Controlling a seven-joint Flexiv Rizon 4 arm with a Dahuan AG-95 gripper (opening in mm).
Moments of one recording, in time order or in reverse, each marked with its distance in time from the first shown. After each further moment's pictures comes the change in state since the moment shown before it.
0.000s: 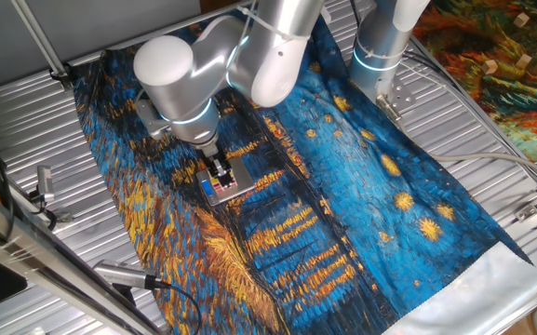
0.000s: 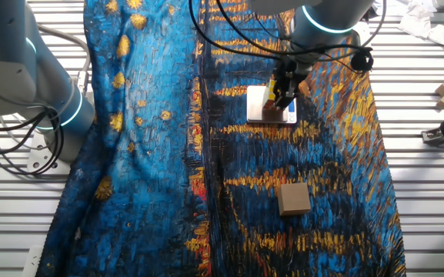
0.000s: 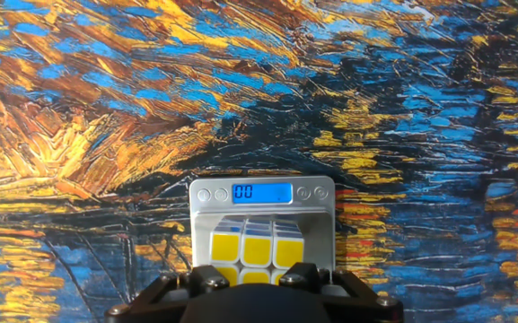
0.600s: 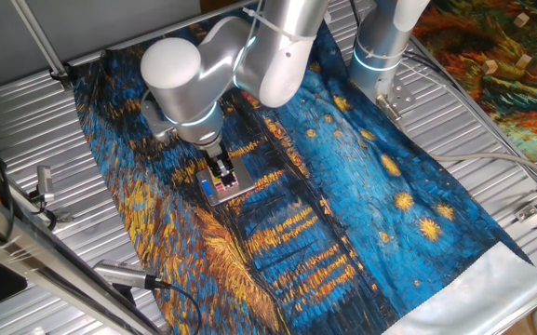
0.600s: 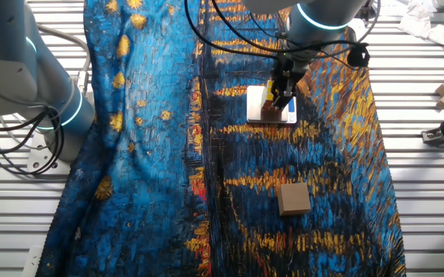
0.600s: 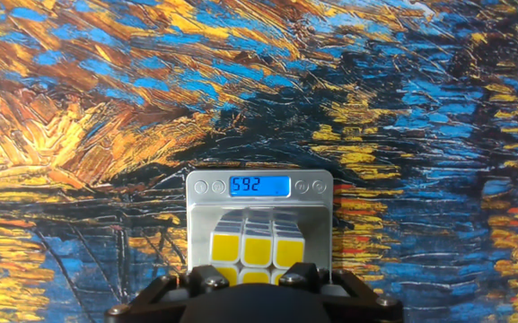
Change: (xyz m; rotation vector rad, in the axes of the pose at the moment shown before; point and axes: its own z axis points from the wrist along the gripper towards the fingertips) arm 0.003 -0.001 0.001 0.025 -0.006 -0.034
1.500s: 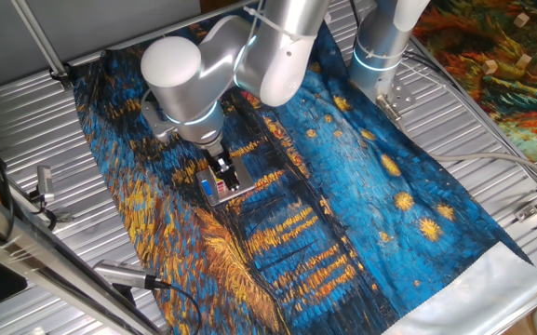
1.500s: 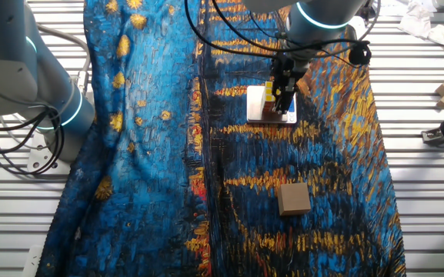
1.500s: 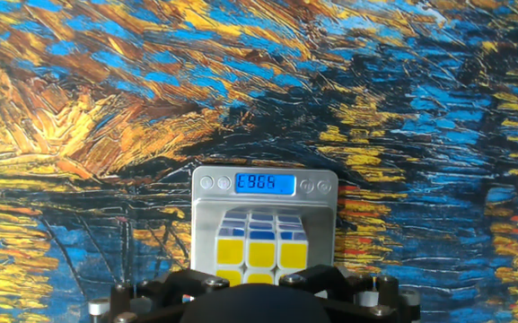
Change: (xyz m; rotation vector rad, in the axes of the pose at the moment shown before) arm 0.003 0.003 -0.006 -0.005 -0.002 -0.024
